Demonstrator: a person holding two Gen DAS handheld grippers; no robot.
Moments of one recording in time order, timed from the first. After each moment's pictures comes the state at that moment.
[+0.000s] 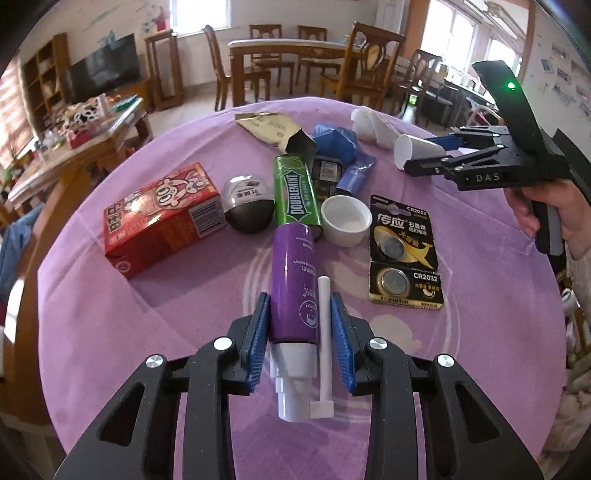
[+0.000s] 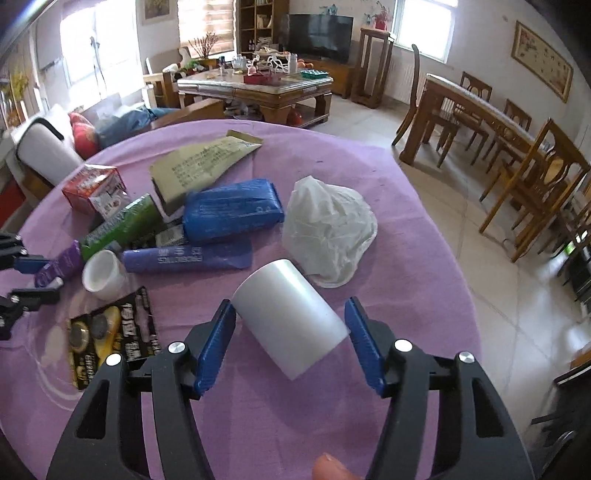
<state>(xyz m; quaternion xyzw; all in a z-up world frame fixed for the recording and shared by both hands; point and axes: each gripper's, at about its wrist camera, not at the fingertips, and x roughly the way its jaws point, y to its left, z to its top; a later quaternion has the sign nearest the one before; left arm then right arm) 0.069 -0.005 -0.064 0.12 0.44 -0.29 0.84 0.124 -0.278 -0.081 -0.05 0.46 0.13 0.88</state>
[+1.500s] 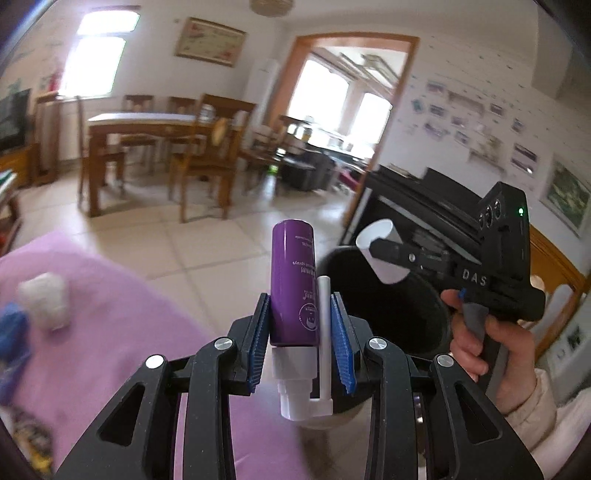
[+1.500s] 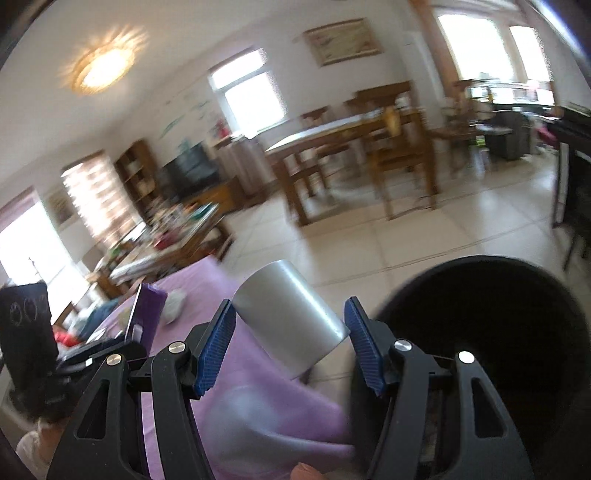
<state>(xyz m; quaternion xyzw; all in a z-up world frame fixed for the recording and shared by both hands) 0.003 -0.343 0.000 0.02 0.30 -0.55 0.78 -0.087 -0.529 -0.024 0.24 0.25 -0.07 0.94</state>
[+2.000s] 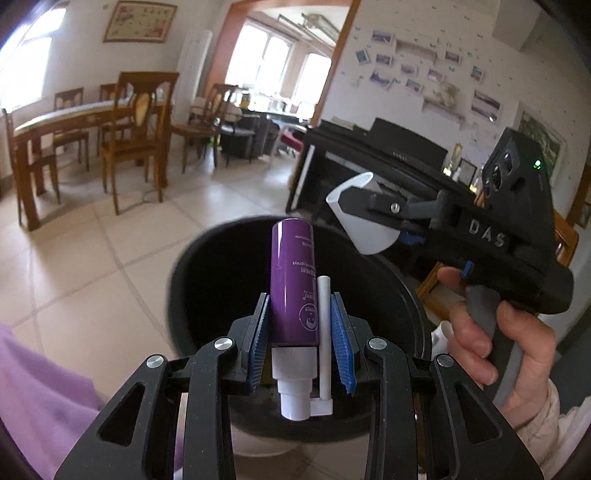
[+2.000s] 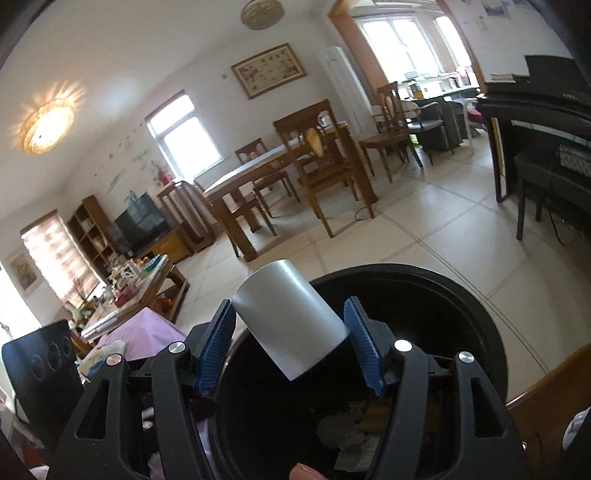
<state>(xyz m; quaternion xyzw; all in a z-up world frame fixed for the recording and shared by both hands) -0.054 -0.542 -0.066 0.09 0.32 -0.62 0.71 -0.149 -0.617 -0.060 0.30 0.20 -0.18 0.92</state>
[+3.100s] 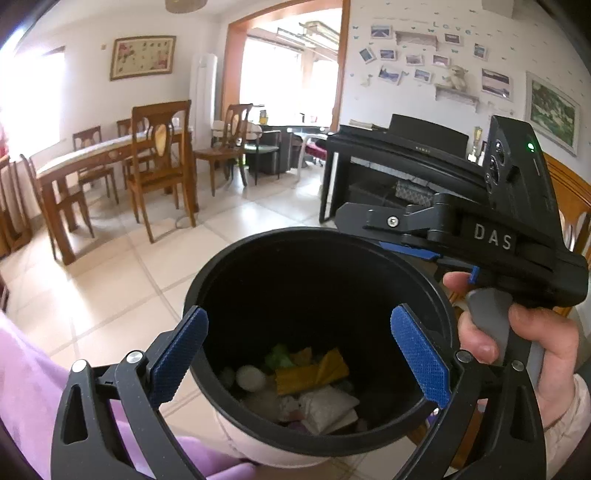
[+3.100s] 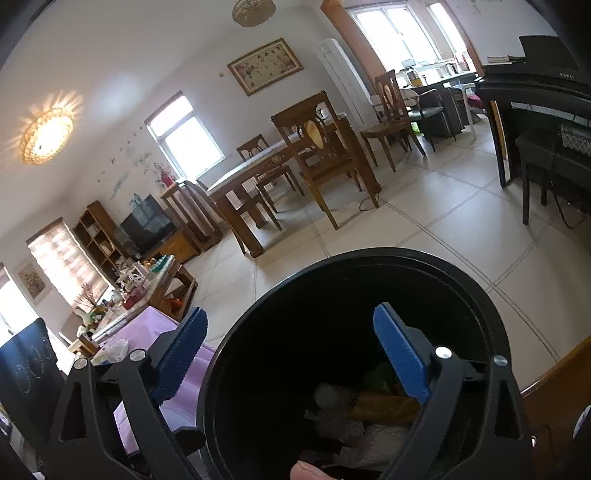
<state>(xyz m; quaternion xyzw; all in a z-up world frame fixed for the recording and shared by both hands) -0.083 -0.522 -0.052 0.14 0.25 -0.57 0.77 -0.160 -0.626 -0.069 0.32 0.21 -0.16 0.91</state>
